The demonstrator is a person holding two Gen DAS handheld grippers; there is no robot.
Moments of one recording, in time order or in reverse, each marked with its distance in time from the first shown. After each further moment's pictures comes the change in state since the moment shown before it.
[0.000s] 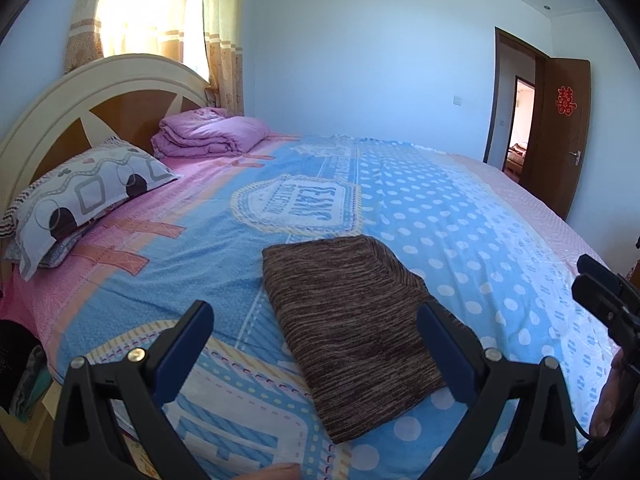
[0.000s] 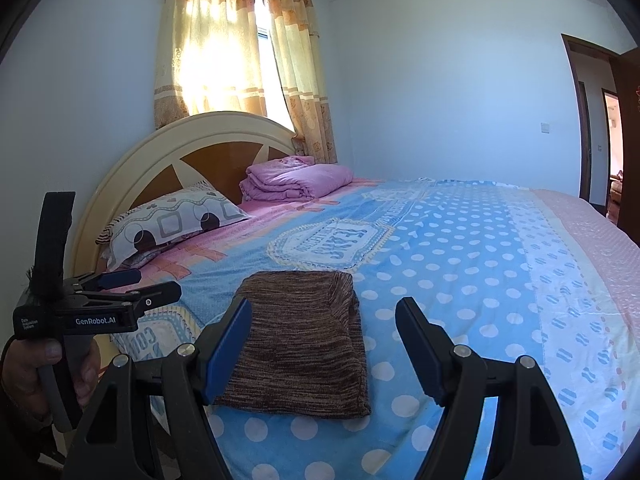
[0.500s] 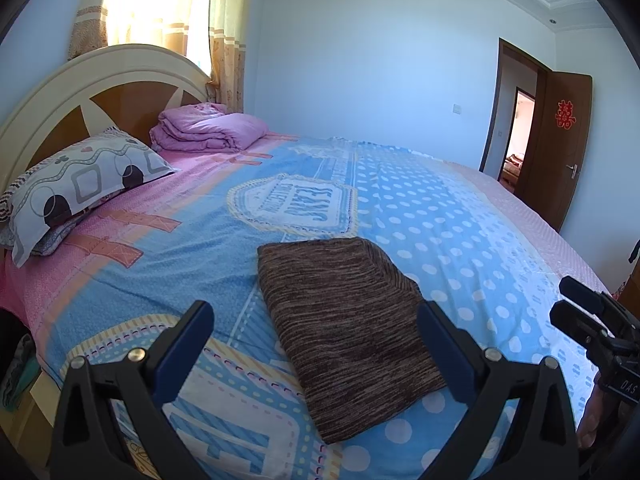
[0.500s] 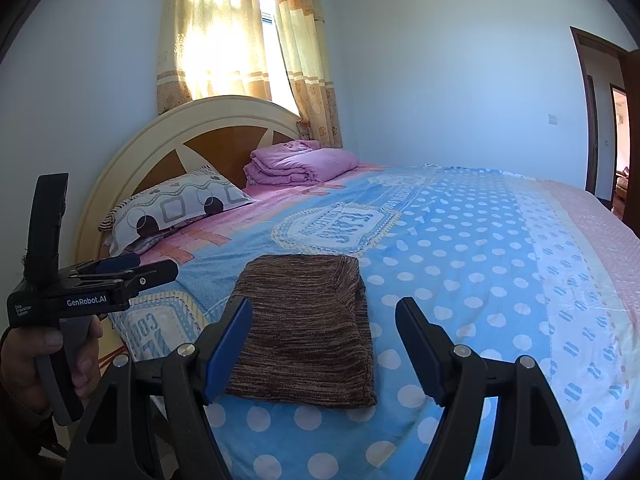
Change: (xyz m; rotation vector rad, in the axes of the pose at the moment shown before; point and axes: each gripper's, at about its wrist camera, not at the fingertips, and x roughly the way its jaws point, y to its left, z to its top) left arm -0.001 0.003 -0.002 -0.055 0.002 -0.032; right arm 0.010 0.003 -0.005 -0.012 0.071 0.021
